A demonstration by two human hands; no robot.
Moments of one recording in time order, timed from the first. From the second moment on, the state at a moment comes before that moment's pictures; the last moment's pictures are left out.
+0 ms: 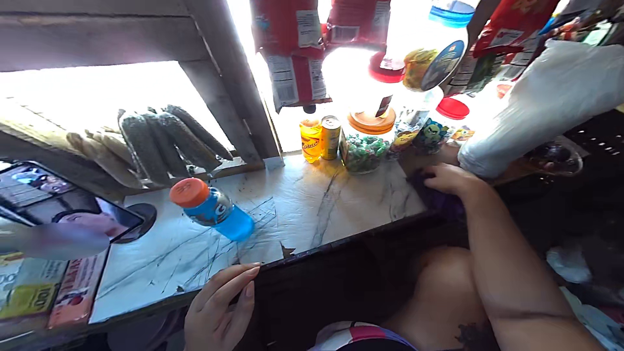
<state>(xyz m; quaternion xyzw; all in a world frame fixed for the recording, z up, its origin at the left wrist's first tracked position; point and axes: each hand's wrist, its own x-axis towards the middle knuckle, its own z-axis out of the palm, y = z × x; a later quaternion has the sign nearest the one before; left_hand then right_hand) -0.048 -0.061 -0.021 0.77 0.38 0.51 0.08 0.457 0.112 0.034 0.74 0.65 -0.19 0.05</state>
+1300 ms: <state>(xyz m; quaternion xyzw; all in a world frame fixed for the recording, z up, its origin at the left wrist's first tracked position) -0.053 0.002 -0.069 0.54 0.58 0.58 0.18 0.155 0.119 -0.005 0.29 0.92 -0.24 -0.05</state>
